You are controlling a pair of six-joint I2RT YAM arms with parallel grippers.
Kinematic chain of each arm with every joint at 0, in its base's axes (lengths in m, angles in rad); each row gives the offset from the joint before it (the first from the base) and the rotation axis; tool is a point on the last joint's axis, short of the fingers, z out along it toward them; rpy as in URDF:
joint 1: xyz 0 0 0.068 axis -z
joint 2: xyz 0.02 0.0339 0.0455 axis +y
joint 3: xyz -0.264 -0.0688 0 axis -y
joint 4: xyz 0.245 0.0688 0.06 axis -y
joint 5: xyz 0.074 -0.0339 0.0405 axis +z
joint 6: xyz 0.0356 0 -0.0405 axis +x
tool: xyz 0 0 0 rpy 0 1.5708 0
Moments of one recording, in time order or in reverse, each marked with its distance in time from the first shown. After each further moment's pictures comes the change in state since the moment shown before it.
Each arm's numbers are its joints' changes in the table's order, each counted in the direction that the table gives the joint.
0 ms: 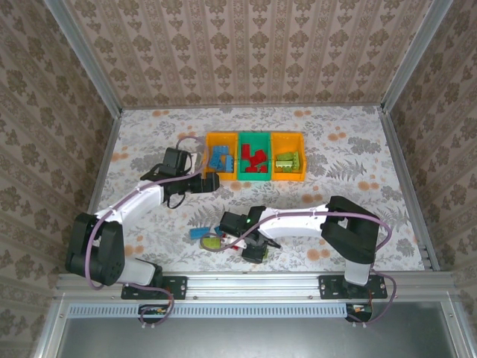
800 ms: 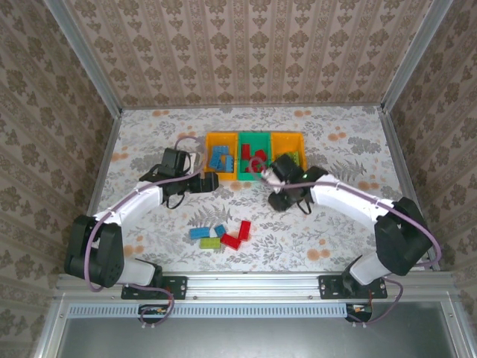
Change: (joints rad) left arm 0.008 -0.010 -0.005 0.005 0.005 0.000; right arm 0.559 -0.299 -0.050 0.150 0.021 0.146
